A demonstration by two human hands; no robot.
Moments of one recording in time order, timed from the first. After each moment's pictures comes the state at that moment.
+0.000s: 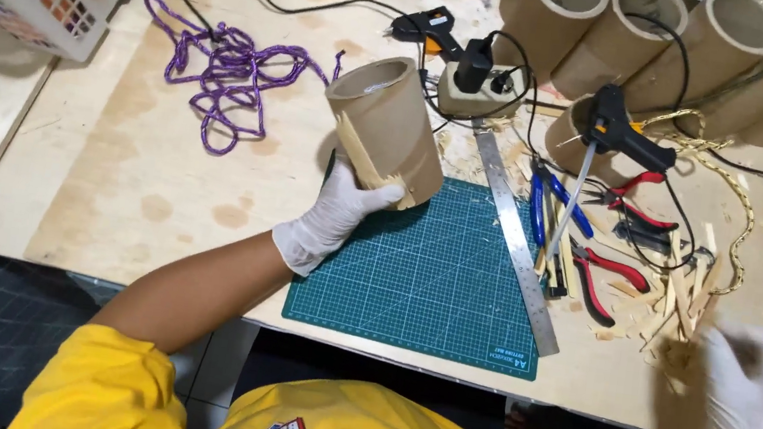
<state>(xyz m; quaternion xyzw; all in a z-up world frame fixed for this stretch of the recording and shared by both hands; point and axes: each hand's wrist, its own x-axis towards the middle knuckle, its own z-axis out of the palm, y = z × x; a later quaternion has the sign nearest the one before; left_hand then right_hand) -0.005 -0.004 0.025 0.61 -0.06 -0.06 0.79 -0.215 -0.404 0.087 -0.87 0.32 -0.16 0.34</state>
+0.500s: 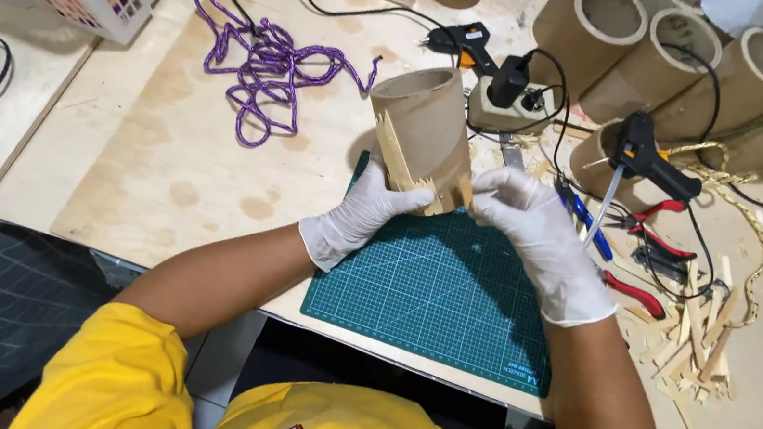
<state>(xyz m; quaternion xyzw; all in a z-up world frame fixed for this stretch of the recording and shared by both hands) 0.004 -0.004 -0.012 0.53 -0.04 -0.11 0.84 -0.036 -0.205 0.088 -0.72 0.00 0.06 0.69</state>
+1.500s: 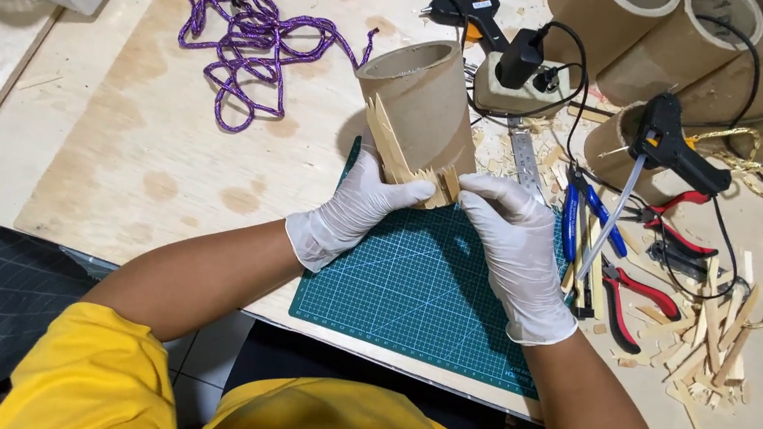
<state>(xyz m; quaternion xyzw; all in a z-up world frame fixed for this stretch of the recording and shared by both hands) 0.006 -0.004 -0.019 0.56 -0.04 -0.09 0.83 -0.050 -0.176 0.062 -0.72 -0.01 -0.09 0.68</state>
